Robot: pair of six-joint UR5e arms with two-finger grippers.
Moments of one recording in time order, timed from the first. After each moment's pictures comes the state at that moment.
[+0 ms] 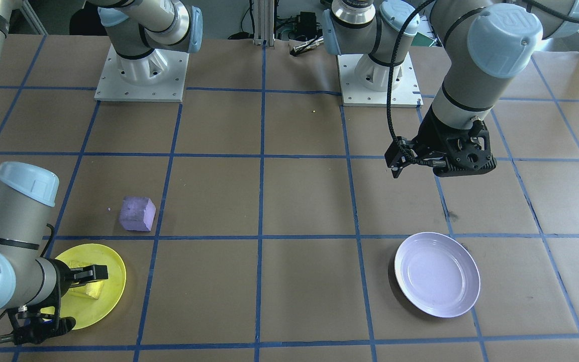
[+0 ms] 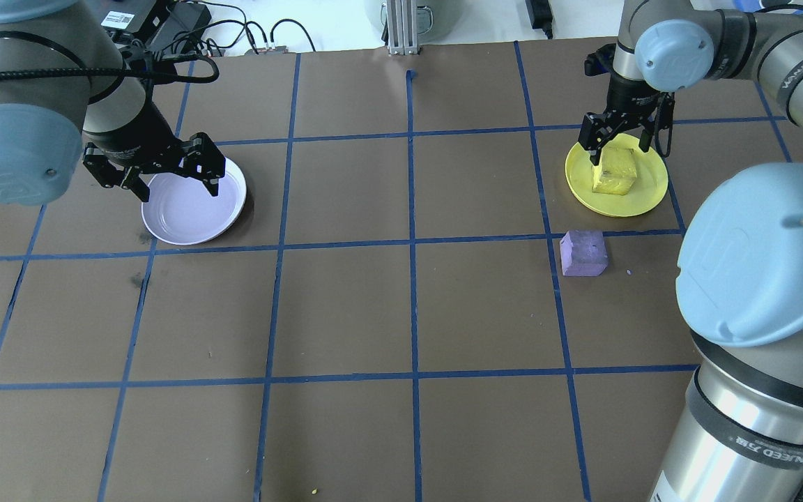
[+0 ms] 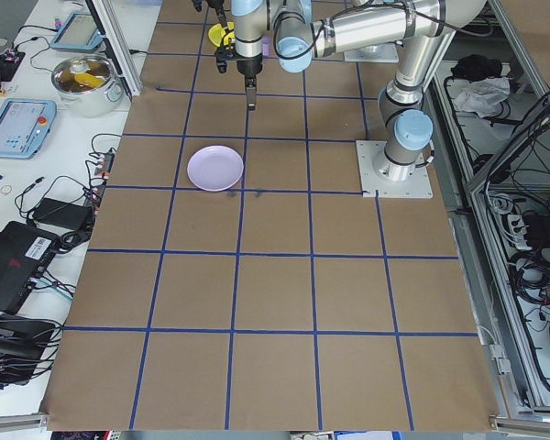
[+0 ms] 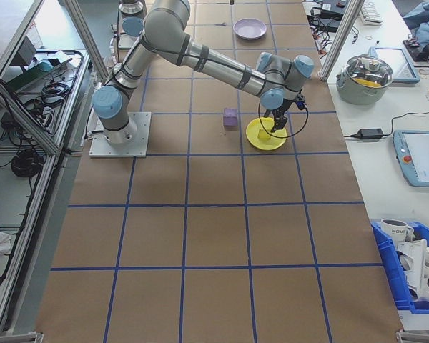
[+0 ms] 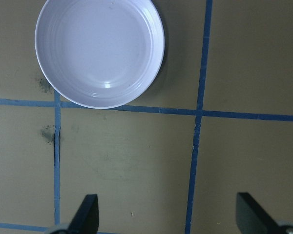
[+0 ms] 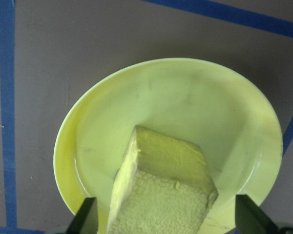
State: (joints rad) left arm -1.48 -1.62 -1.73 -1.35 1.61 0.01; right arm 1.43 -0.90 1.29 -1.74 -1.71 -0.34
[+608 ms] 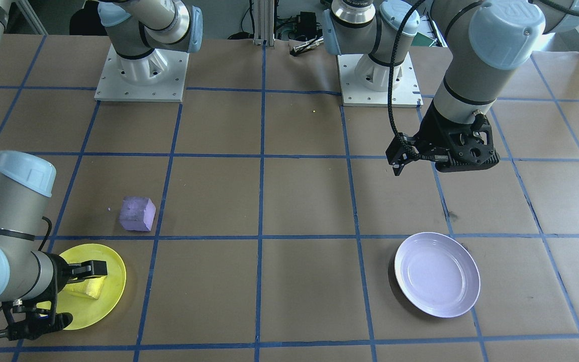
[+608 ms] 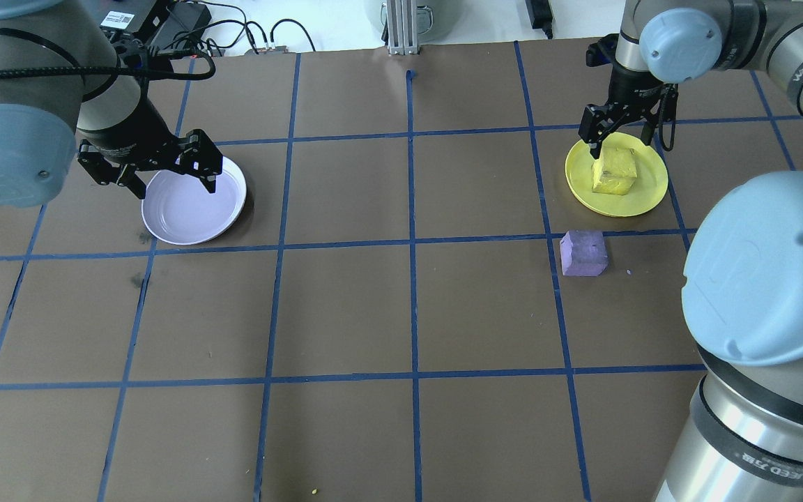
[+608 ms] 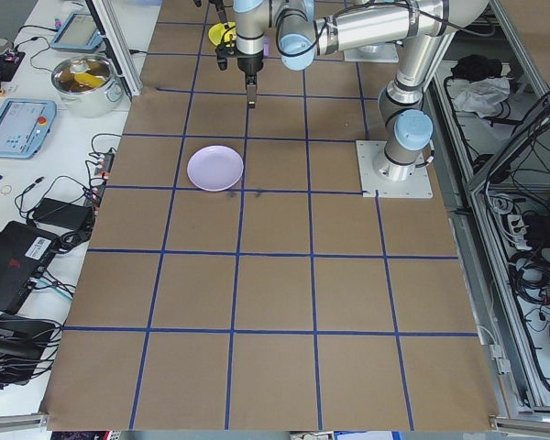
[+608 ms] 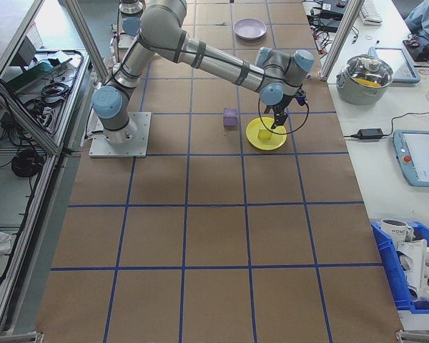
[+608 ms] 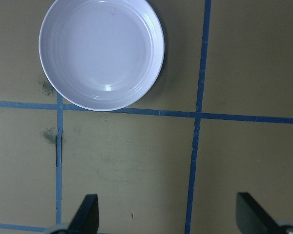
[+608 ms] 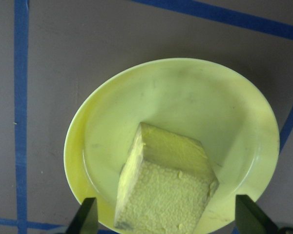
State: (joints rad) left arm -1.48 -1.61 -1.72 -1.35 1.61 0.01; right arm 1.43 -0.94 1.29 -1.72 -1.70 -0.33
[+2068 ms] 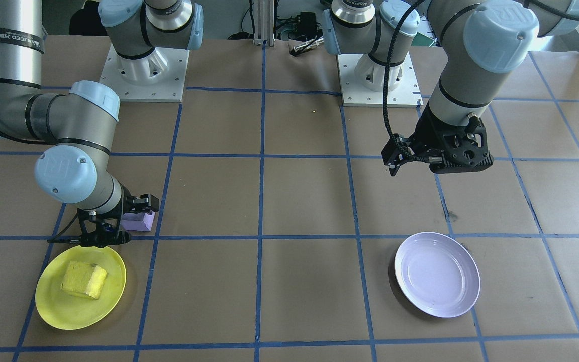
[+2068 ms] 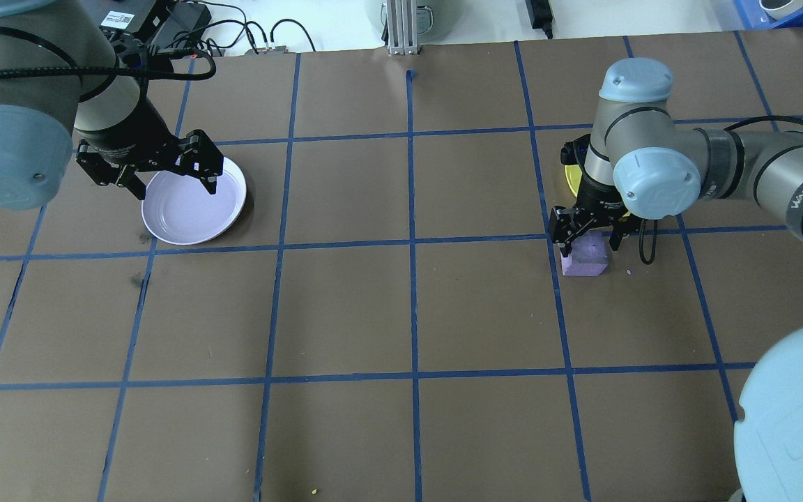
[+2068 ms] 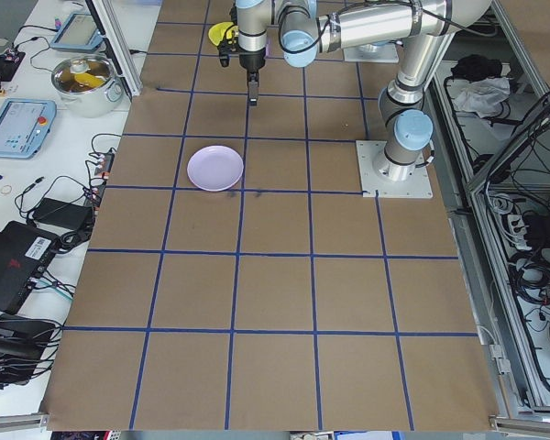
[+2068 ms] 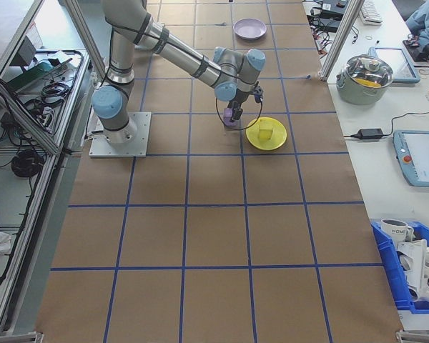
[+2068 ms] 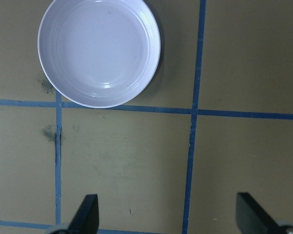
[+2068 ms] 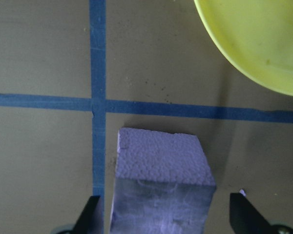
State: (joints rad) left arm -1.49 -1.59 -1.73 -1.36 1.61 0.01; right arm 1.49 -1.20 1.84 -1.96 -1.64 -0.15
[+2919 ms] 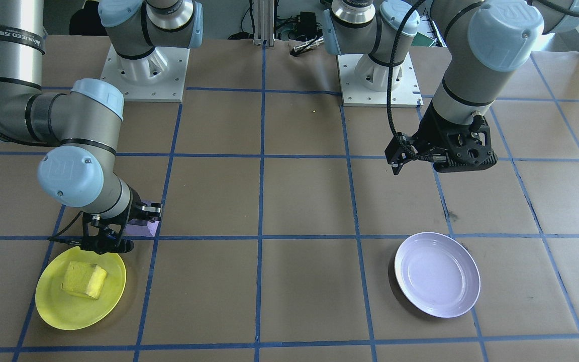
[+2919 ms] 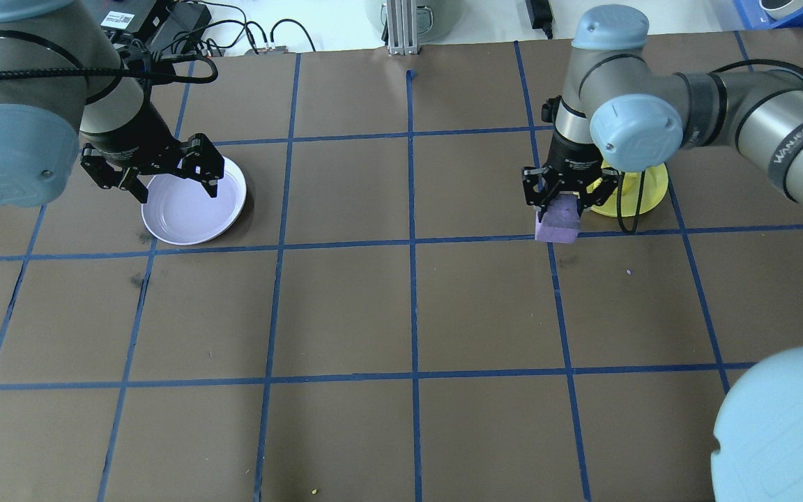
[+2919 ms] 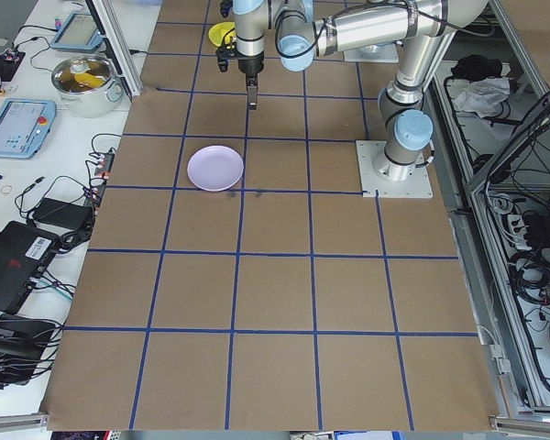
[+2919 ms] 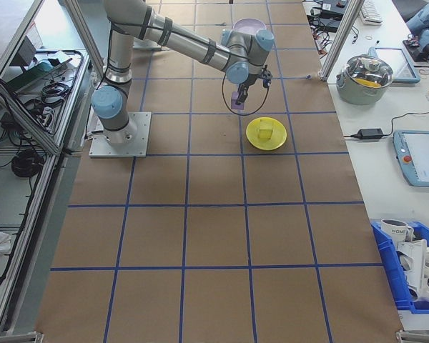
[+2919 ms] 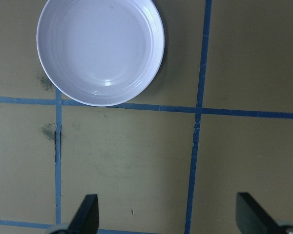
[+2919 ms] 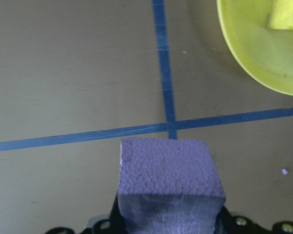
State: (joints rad) left arm -1.48 -1.61 -1.73 -1.36 1.62 0.01; right arm 1.58 -1.19 1.66 -1.82 -1.58 0.11
